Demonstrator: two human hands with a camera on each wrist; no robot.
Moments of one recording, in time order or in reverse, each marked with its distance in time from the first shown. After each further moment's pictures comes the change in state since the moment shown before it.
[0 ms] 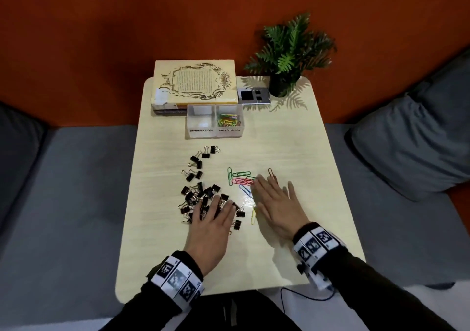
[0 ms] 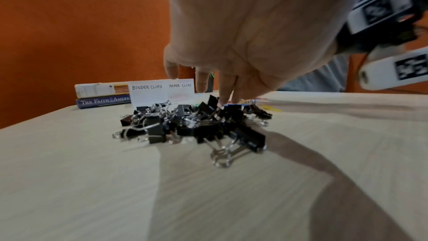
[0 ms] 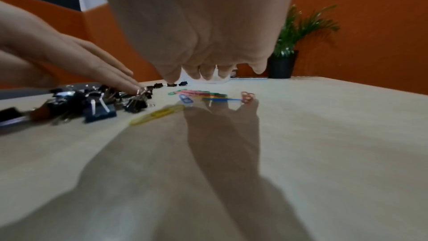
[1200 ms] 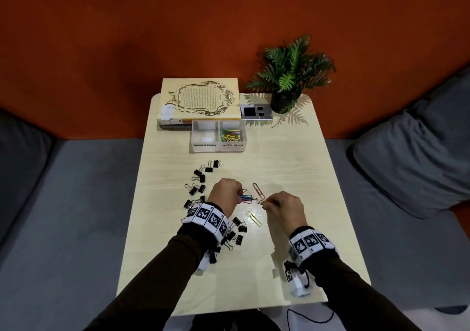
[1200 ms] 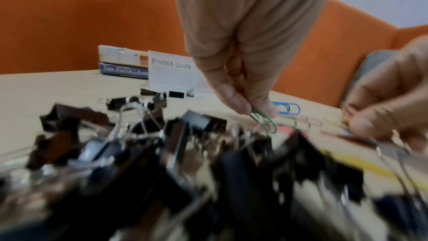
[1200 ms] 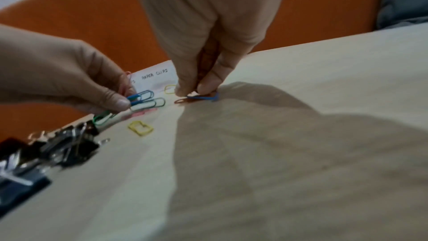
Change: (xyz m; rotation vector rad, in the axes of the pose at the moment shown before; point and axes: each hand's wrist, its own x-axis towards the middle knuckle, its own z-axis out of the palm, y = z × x) left_hand 0.116 -0.017 -0.046 -0.537 -0.048 -0.162; right_hand 0.027 0.006 -0.008 0.494 0.349 0.317
